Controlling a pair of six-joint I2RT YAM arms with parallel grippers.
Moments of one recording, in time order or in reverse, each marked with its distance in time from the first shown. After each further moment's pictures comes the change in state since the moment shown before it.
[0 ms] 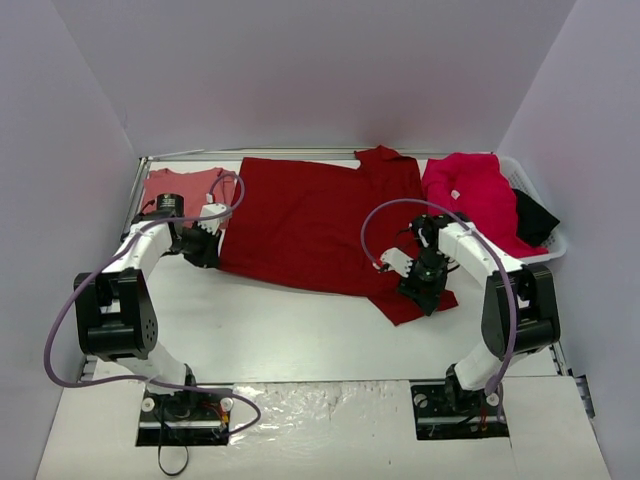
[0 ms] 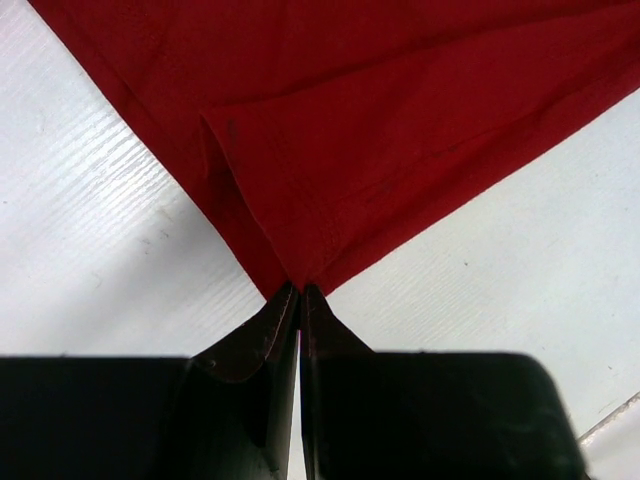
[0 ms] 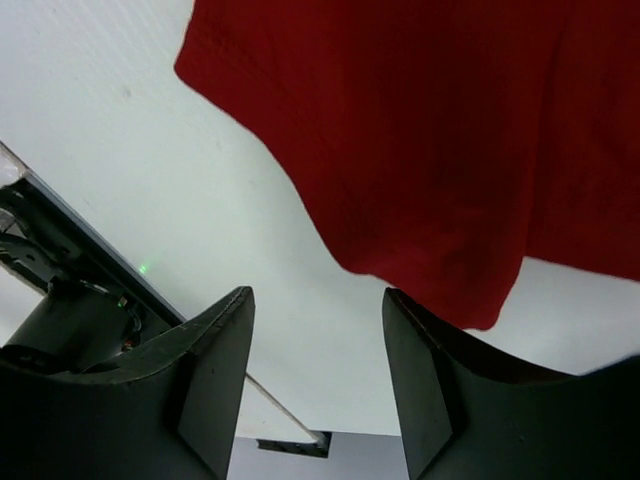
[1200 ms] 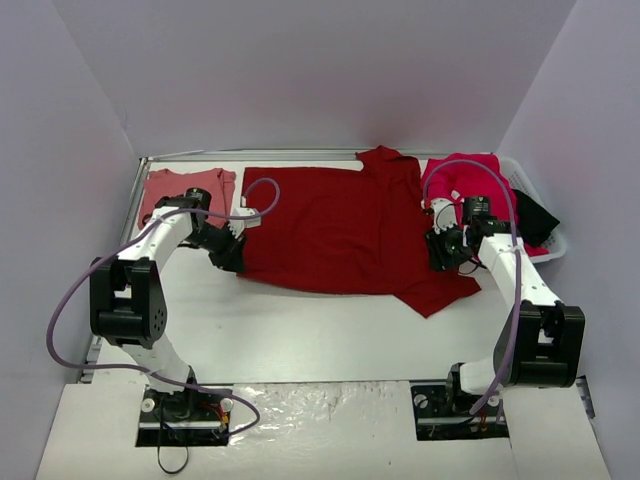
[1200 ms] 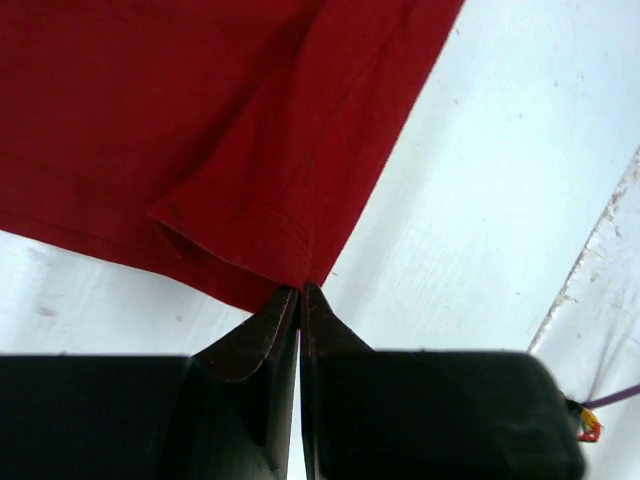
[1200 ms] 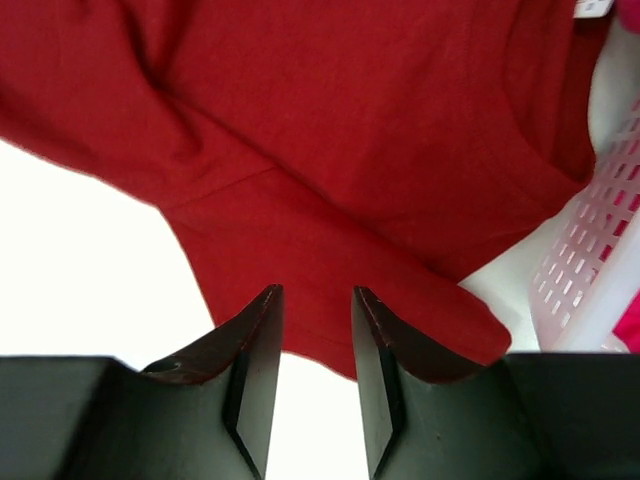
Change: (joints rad) left arm -0.147 0.100 0.160 -0.262 0.195 0.237; right arm -0.247 -0.200 -0.063 0.470 -0.166 0.491
